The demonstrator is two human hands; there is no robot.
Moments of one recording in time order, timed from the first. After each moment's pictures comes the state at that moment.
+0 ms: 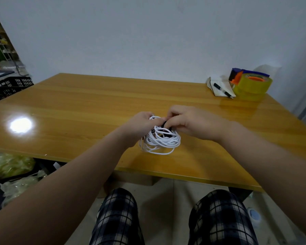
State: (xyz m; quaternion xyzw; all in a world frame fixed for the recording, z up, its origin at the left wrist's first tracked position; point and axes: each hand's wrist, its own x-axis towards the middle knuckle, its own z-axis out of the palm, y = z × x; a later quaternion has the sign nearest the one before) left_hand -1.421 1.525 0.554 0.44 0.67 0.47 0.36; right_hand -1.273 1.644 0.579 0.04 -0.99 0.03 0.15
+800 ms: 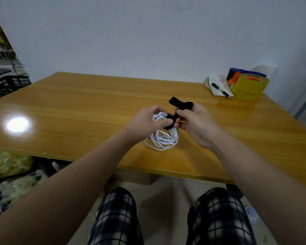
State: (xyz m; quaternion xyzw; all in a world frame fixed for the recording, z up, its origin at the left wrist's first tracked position) left_hand -1.406 1.519 0.560 0.52 0.68 0.46 0.21; right_hand -1.276 1.611 0.570 -0.24 -0.62 0.68 0.31
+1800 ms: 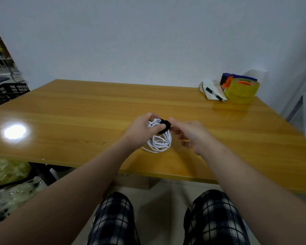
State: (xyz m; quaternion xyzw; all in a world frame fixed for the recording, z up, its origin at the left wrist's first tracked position) left_hand -1.403 1.527 0.548 0.50 0.73 0.43 0.15; right_hand -1.270 1.612 0.561 -0.45 -0.61 0.61 0.23
